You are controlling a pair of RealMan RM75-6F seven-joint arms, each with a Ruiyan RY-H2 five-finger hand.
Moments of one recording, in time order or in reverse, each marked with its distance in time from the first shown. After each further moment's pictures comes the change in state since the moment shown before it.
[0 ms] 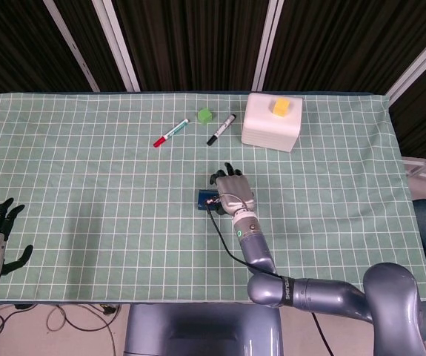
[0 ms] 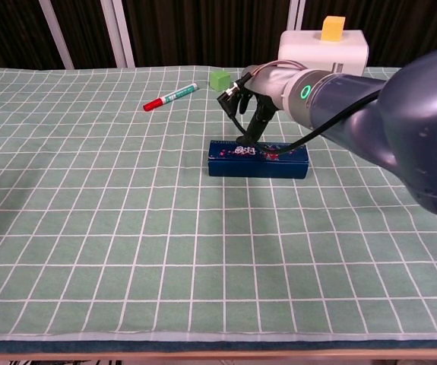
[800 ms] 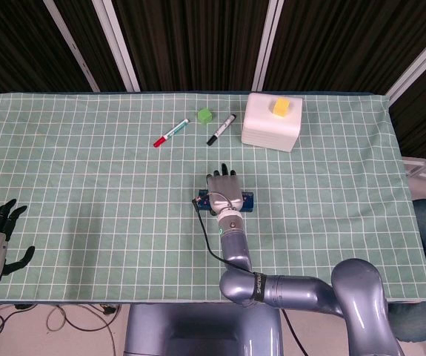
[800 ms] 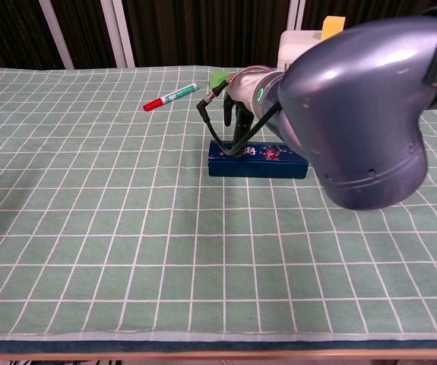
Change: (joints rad) left arm -0.008 0.012 0.006 -0.013 -0.007 -0.024 -0.024; right arm 0.151 -0.115 0.078 0.118 0.229 0.111 -0.225
